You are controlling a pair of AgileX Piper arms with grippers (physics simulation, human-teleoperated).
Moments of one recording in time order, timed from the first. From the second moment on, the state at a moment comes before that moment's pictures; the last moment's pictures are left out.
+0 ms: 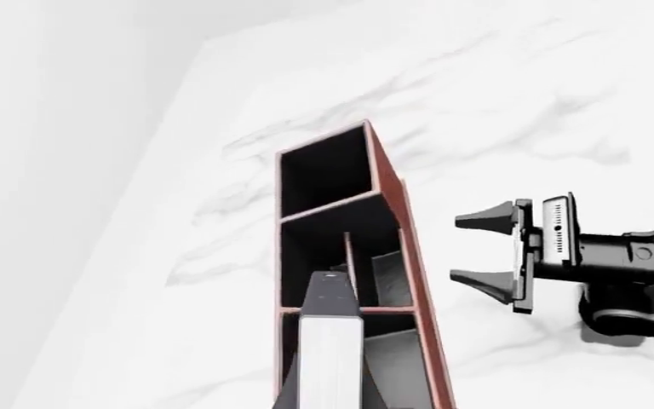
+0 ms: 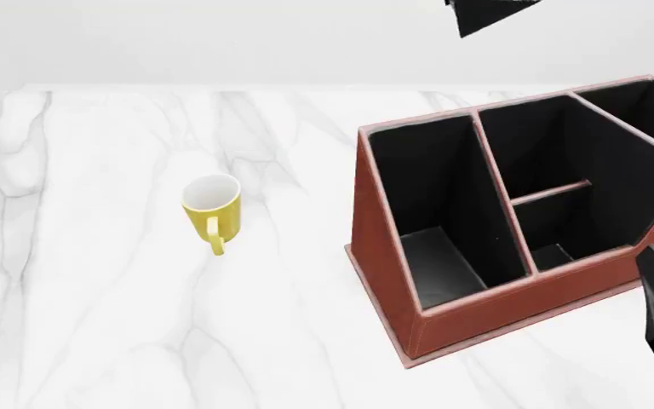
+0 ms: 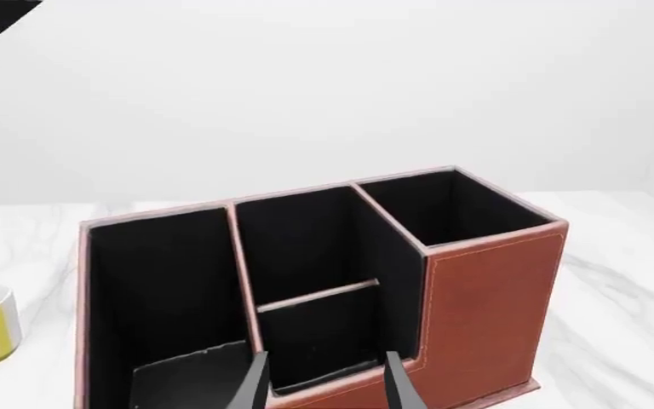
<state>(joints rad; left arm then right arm) -1.10 1.76 -2.45 1.22 0.47 0.00 0.00 -0.01 0.00 0.03</state>
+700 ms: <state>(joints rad) -1.15 2.08 -2.55 0.94 0.43 0.01 0.01 0.00 -0.01 0.03</state>
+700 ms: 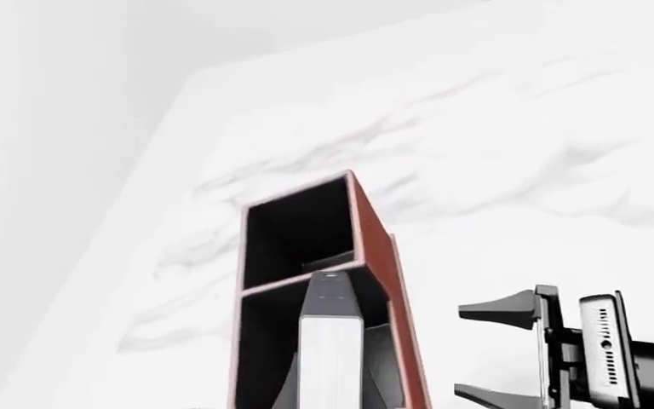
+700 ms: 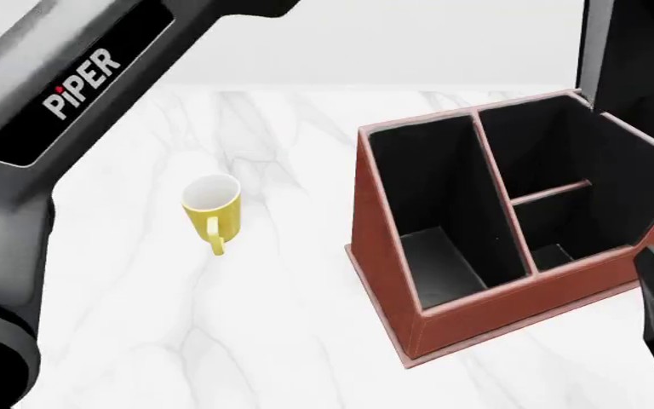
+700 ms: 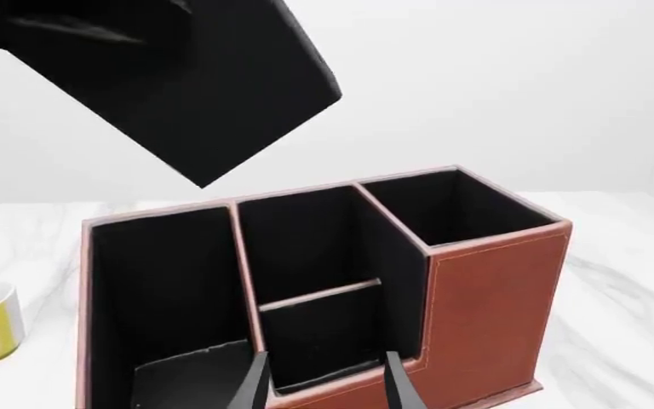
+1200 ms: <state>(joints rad) -1.14 2.19 -2.48 0.84 0.40 0.02 0.01 0.00 -0.01 0.03</state>
